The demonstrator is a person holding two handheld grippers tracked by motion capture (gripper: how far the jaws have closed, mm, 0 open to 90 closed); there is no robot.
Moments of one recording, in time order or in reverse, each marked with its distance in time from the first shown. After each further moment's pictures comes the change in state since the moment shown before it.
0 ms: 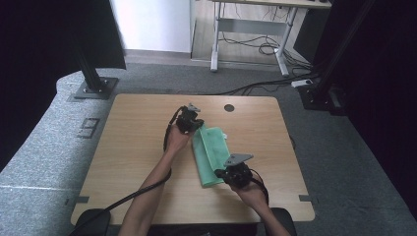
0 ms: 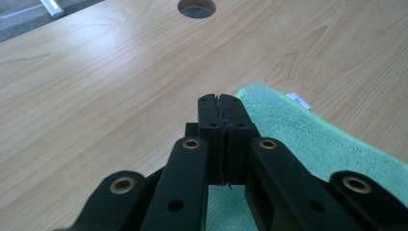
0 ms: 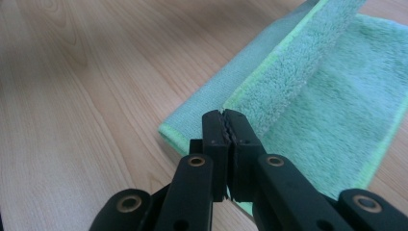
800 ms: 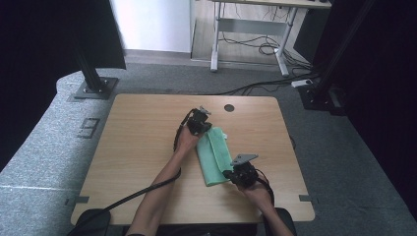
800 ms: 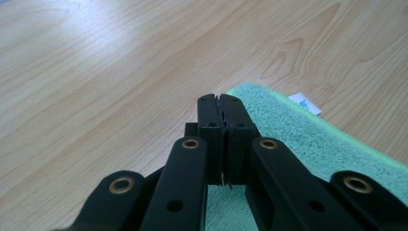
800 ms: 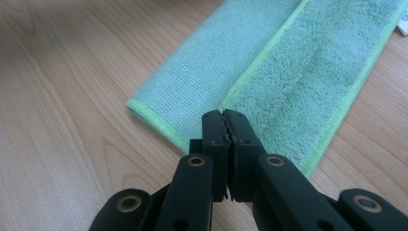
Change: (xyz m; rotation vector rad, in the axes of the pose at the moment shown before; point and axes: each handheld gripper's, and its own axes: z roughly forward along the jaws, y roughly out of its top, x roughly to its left) left arm -0.013 0.002 0.042 0.071 0.003 0.022; right arm -0.022 -0.023 0.005 0.078 -0.043 0.059
